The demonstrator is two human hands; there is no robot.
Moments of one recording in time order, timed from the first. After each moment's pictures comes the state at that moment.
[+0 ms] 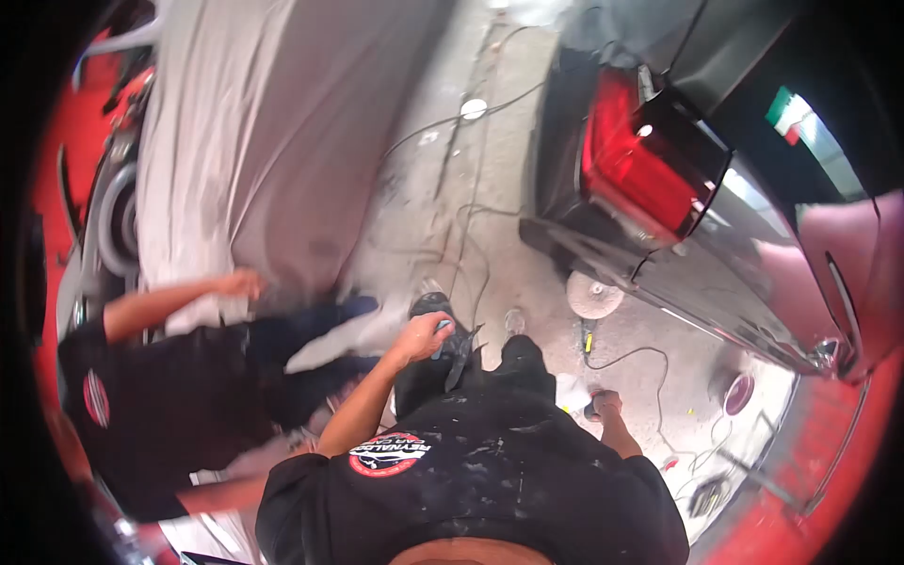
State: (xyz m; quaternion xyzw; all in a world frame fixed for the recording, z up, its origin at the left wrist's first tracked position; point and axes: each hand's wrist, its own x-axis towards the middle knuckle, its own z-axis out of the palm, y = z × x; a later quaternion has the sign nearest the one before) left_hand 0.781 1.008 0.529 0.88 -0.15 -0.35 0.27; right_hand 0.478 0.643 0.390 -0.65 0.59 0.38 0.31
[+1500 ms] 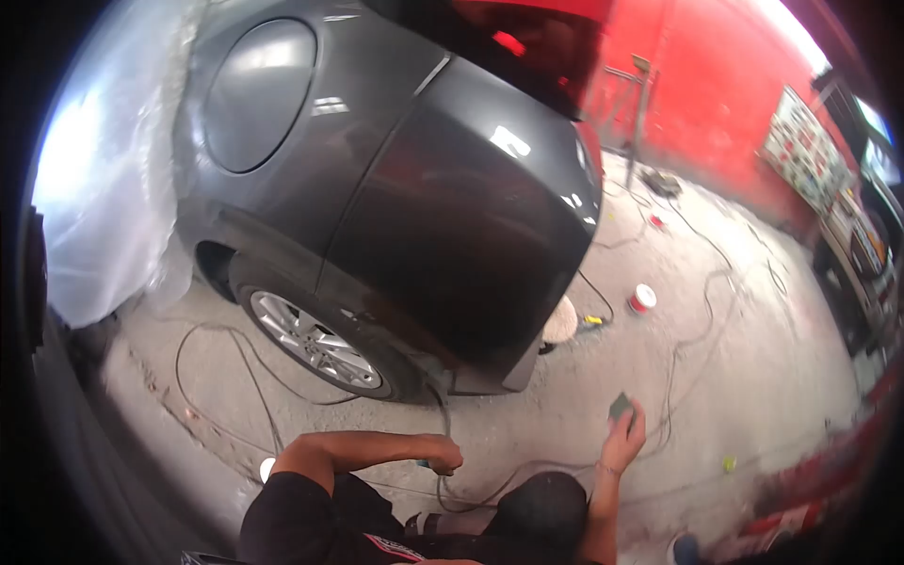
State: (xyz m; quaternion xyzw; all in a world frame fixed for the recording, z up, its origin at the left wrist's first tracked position) left_hand 1.163 0.766 0.025 0.09 0.90 0.13 0.41; right_hand 0.910 0.945 0.125 -0.14 0.70 -0.70 0.03
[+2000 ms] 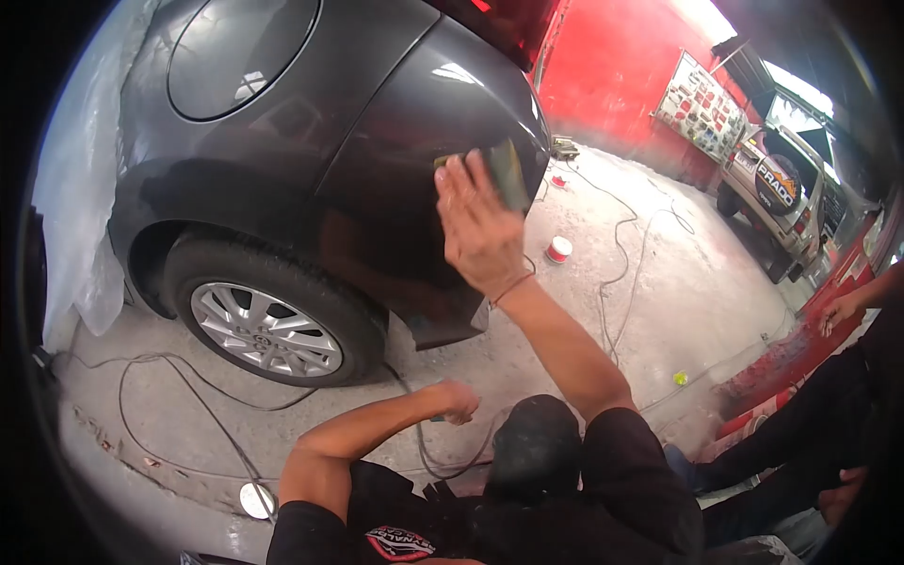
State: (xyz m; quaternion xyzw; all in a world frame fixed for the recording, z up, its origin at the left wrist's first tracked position) left_hand 1.131 0.783 0.071 0.08 0.96 0.10 0.24; right_hand 1.057 0.760 0.324 -0.65 0.50 -0.33 -0.47
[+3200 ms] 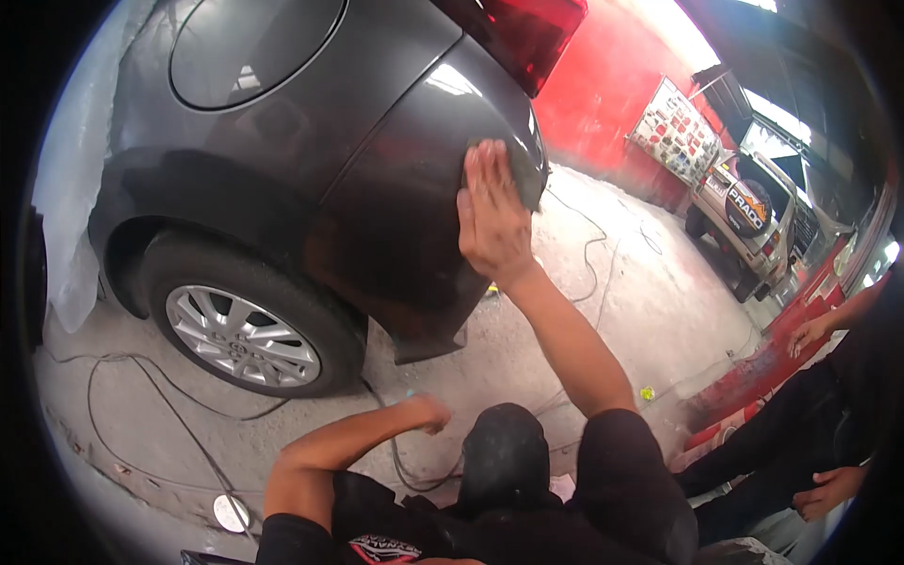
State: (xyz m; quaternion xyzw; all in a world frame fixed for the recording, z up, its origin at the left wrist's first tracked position) left_hand 1.123 0.766 0.041 0.10 0.95 0.09 0.27; right_hand 1.030 0.751 0.351 -0.67 0.54 -0.28 -0.43
